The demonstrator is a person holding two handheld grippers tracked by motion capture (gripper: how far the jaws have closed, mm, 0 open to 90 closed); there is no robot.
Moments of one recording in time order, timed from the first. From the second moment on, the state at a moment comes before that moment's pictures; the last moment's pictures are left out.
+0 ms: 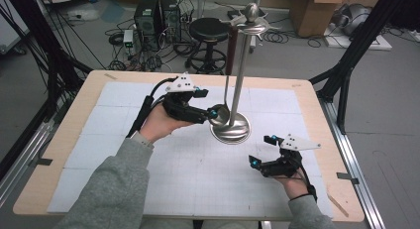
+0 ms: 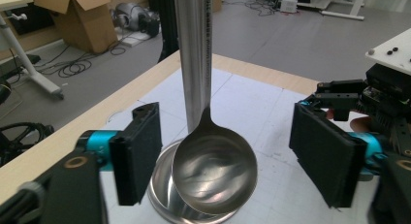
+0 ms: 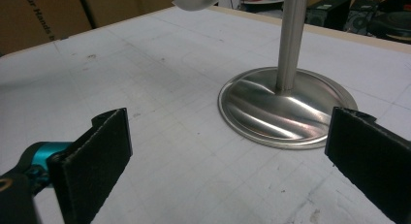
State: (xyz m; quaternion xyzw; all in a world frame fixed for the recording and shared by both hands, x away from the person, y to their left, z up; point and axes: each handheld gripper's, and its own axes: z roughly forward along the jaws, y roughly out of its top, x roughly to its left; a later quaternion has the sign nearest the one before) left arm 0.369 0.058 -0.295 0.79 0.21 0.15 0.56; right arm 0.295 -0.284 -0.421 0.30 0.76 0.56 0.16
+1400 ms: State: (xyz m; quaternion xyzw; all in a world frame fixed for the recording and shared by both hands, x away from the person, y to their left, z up) left arm 0.332 0.171 -0.377 0.75 0.30 0.13 0.57; right arm 0.298 -0.290 -0.420 0.31 0.75 0.56 0.16
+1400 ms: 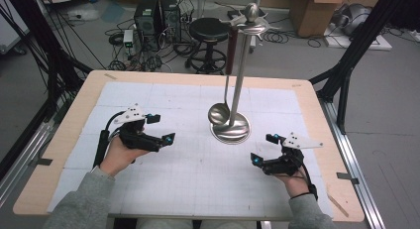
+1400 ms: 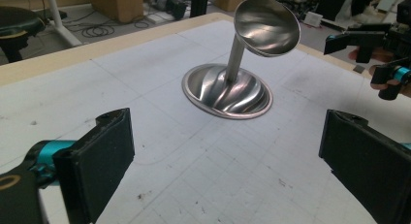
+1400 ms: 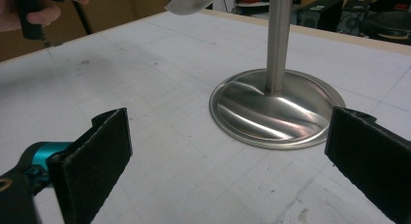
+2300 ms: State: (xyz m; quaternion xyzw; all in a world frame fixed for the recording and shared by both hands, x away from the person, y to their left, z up) left arm 0.300 0.239 -0.406 0.73 0.34 0.19 0.57; right arm 0.298 -0.301 -0.413 0.33 0.72 0.58 0.19
